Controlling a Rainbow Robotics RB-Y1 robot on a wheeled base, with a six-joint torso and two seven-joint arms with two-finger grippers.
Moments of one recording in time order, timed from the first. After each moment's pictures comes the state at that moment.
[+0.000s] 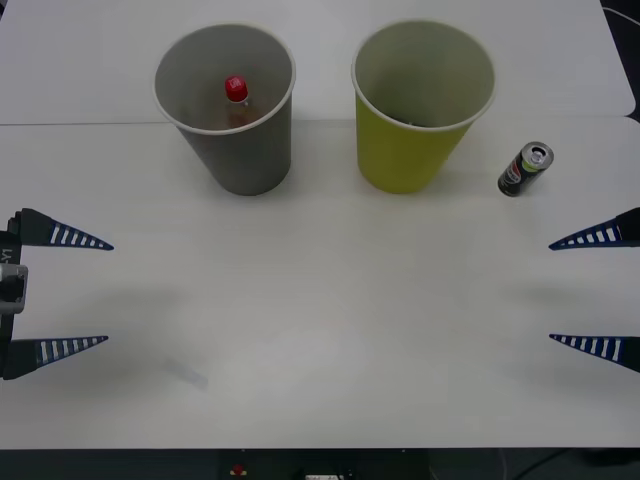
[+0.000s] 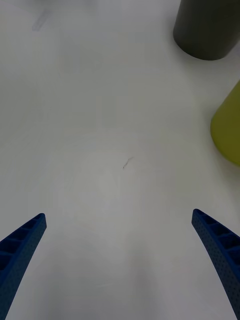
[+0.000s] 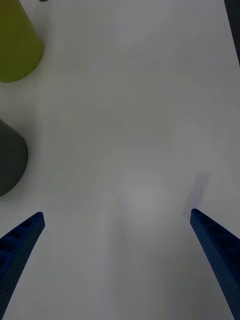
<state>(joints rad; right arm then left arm) 0.26 -1.13 -0.26 -2.01 1.31 -1.13 -0.09 0.26 1.13 0.26 -2.01 -1.31 -1.13 -0.09</state>
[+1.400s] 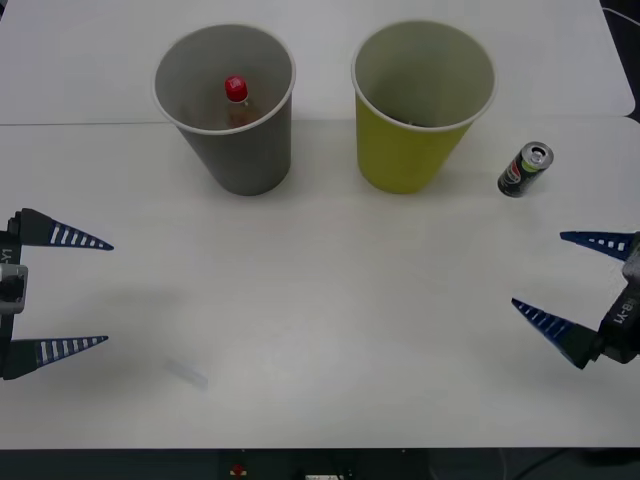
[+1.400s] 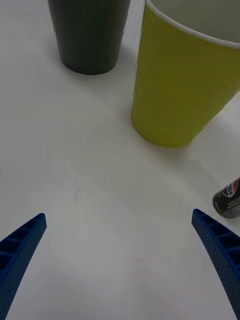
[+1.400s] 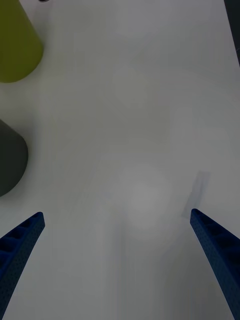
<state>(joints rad) 0.57 -1.22 -0.06 -2.17 1.07 -0.29 -0.09 0.26 1.13 0.26 -2.01 -1.31 -1.13 -0.09</state>
